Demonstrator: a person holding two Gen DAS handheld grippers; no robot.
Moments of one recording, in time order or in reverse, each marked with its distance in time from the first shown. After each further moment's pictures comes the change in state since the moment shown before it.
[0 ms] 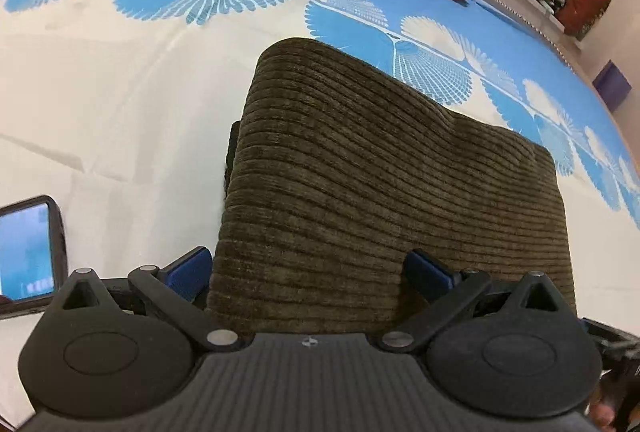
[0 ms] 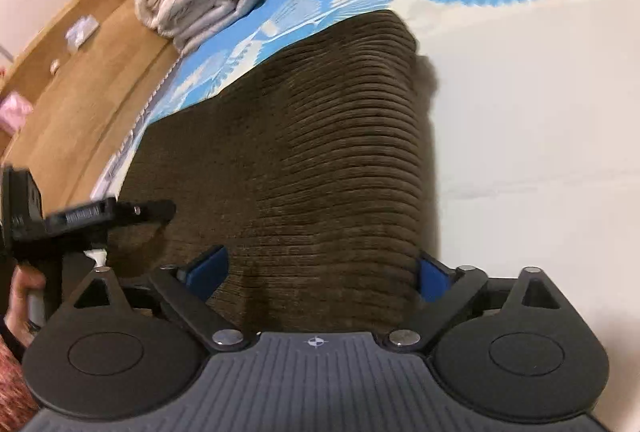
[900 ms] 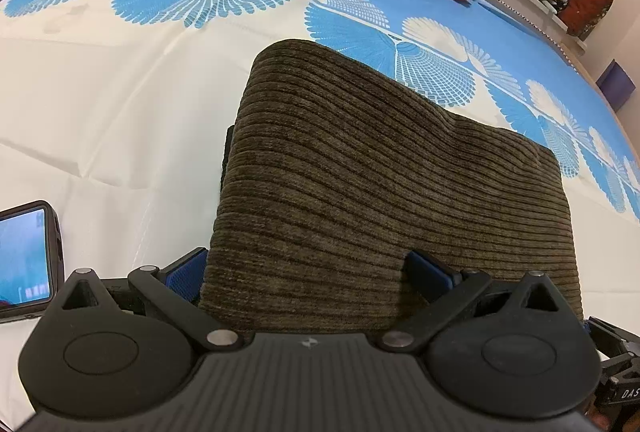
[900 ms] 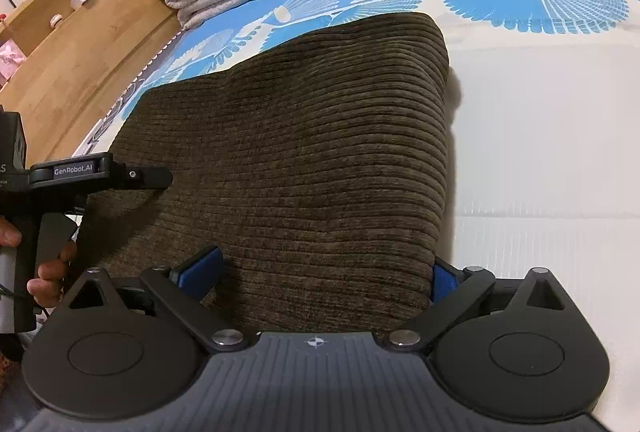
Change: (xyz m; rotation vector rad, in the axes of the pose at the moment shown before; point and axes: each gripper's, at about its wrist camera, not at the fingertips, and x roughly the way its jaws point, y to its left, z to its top) left arm 0.007 -0.008 0.002 0.014 -0.011 0.021; right arm 0.011 0.022 -0.009 -0.118 0.002 -0.070
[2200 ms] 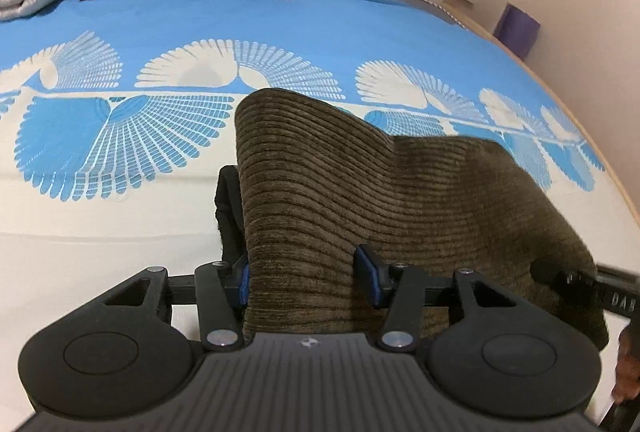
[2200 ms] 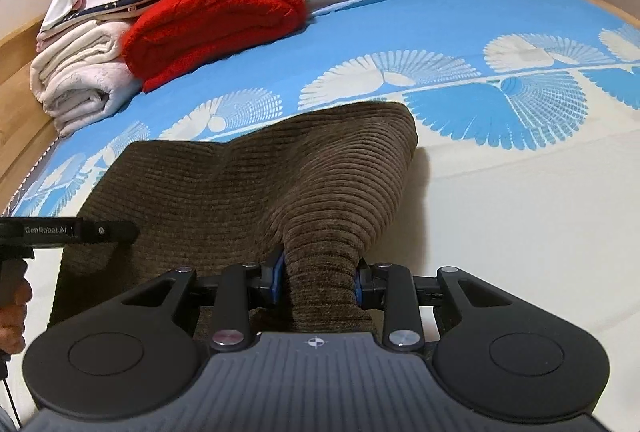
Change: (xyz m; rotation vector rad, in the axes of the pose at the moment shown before) left arm 0.071 -0.258 0.041 0.291 -0.061 -0.193; right arm -0.119 -0.172 0.067 0.104 -0.255 -0.341
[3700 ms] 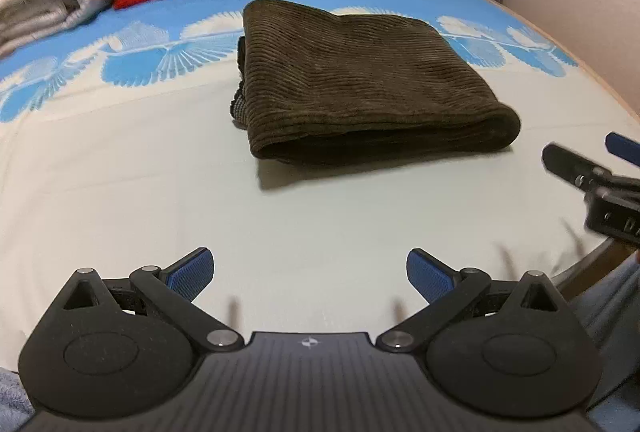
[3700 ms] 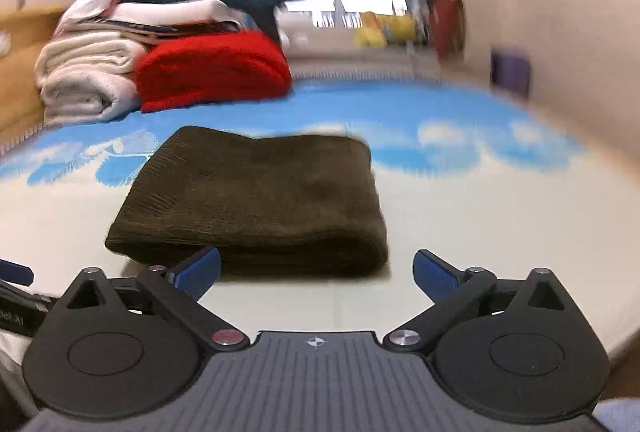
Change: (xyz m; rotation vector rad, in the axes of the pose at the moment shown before) left arm -0.150 -0.041 -0.203 0.153 -0.022 0.142; right arm -0.154 0.093 -0.150 -0.223 -0.296 -0.264
